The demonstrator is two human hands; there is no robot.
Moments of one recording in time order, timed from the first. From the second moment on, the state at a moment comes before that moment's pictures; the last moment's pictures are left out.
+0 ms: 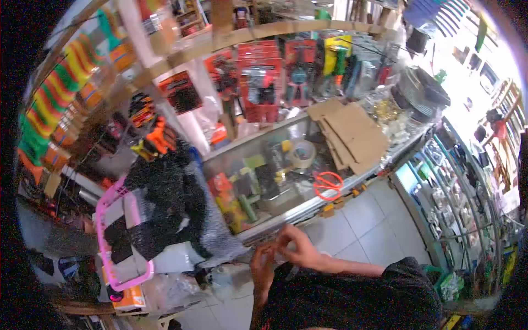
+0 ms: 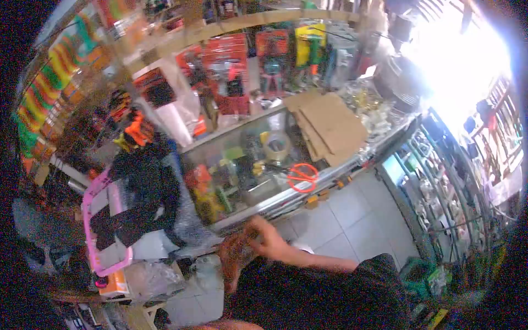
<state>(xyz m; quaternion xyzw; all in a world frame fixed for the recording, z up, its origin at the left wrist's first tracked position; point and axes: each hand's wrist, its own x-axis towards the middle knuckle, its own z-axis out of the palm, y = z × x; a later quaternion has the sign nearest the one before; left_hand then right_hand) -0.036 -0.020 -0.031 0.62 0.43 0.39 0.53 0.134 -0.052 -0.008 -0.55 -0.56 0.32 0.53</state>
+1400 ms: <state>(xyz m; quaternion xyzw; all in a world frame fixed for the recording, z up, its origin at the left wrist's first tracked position) 0.168 0.063 0.071 0.74 0.21 0.36 0.52 0.419 -0.057 0.088 -0.58 -0.28 -0.12 0.76</state>
